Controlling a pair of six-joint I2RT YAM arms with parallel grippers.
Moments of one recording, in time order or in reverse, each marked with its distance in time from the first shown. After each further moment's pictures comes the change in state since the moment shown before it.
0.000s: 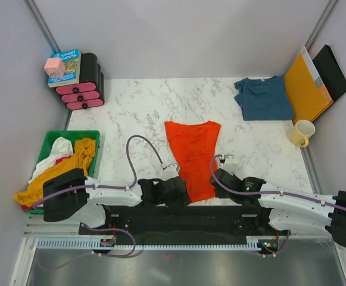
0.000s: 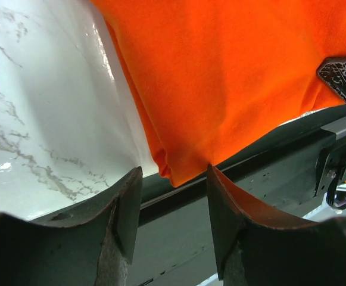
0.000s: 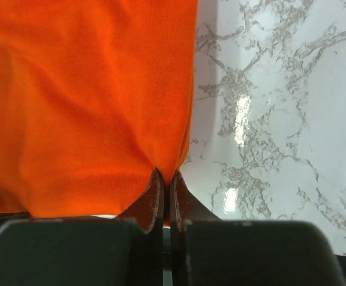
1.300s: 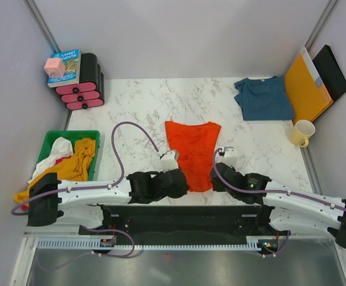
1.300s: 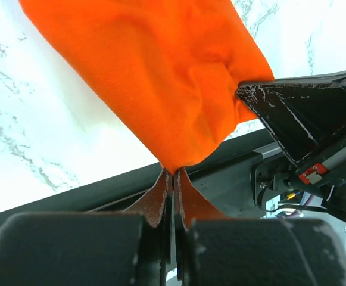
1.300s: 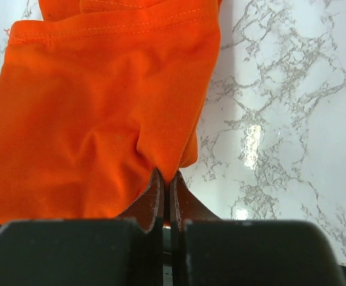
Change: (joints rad) left arm -0.035 -0.136 0.203 -0.237 -0.191 0.006; right arm 0.000 -0.036 0.112 -0.025 0.045 -0.058
